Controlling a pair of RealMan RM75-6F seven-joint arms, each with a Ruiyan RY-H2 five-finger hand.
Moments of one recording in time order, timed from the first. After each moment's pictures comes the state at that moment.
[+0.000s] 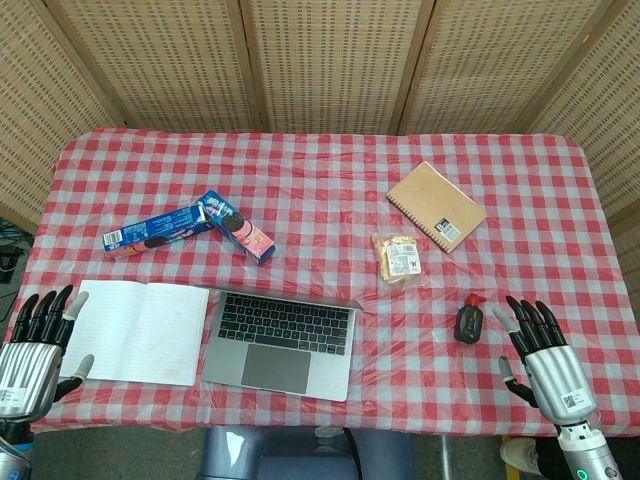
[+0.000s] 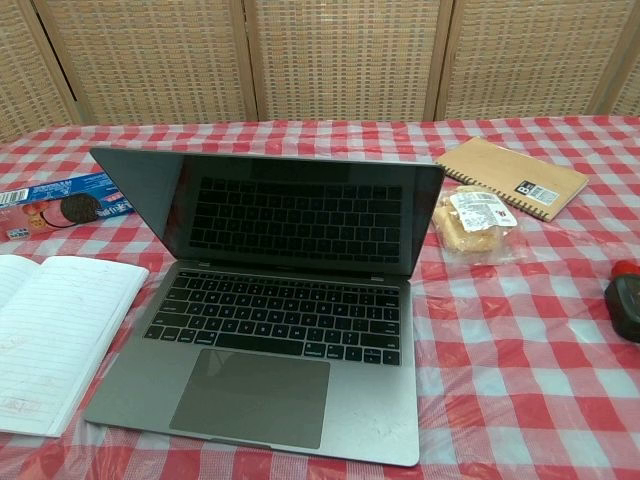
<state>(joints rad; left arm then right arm) 0.00 -1.14 0.01 -1.83 1.67 1.59 0.39 0.08 -1.22 -0.02 -1.55 -1.77 1.61 -0.06</state>
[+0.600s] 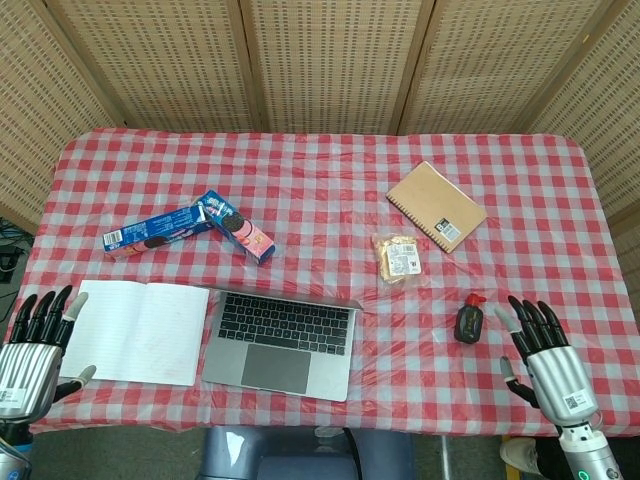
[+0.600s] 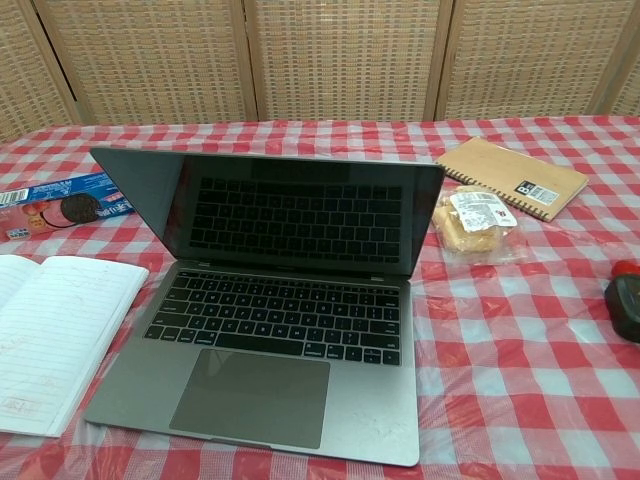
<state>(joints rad) 0.00 -1.14 0.00 -1.83 1.67 1.58 0.43 0.07 -1.22 -0.01 -1.55 -1.76 1.62 -0.05</state>
